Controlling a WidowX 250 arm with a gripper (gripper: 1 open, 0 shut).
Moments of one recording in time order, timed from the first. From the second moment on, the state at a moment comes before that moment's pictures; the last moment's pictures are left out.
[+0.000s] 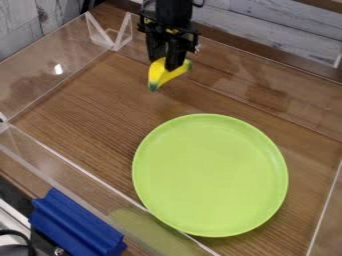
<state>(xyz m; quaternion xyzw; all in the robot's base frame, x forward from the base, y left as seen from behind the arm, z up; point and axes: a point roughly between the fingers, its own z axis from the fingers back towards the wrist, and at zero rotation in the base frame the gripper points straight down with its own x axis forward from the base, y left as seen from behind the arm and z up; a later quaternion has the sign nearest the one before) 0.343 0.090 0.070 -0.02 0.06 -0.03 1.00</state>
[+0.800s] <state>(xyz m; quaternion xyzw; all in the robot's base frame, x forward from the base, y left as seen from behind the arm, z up) 0.355 0.098 0.057 0.00 0.06 -0.02 1.00</state>
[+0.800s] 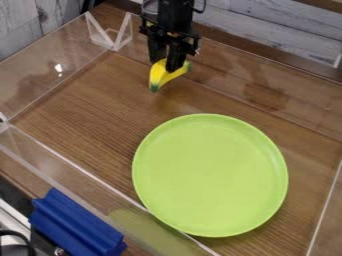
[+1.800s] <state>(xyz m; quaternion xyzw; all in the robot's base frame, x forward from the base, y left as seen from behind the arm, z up) 0.359 0.107 0.041 -0.01 0.06 -0.02 1.00</state>
